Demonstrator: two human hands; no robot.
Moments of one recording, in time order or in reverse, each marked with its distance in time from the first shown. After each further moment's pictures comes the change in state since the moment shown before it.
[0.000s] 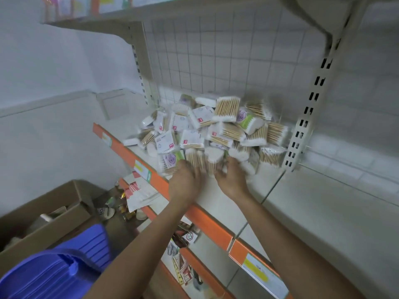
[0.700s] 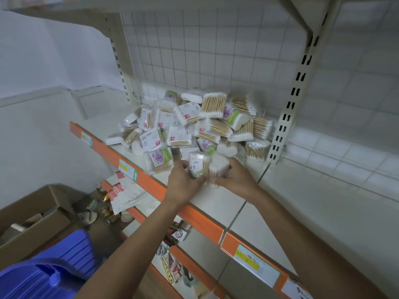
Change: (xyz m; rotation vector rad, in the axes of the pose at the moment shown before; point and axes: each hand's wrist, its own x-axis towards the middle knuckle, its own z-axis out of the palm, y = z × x) left_hand -0.008 -0.001 0.004 -0.360 -0.196 0.072; right_hand -0.018 0.018 -0.047 0.029 -0.204 0.014
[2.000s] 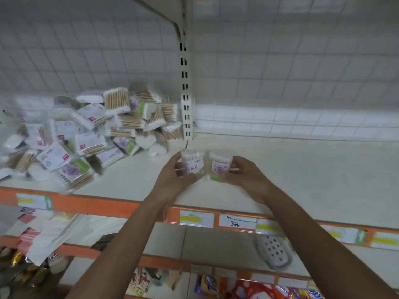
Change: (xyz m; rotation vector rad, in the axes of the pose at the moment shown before) left_hand -0.064 0.053 0.063 -0.345 -0.679 0.232; right_hand -0.181 0.034 -0.083 0.391 0.422 0.191
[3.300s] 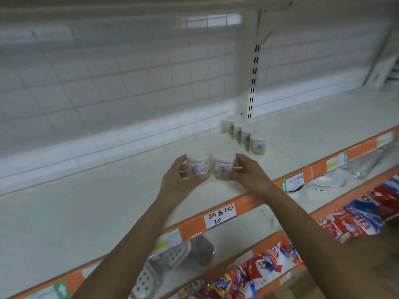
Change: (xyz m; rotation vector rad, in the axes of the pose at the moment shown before) left_hand -0.003 0.117 0.488 0.176 -0.394 0.220; right_hand -0.222 0.070 -0.433 -0.089 0.613 0.019
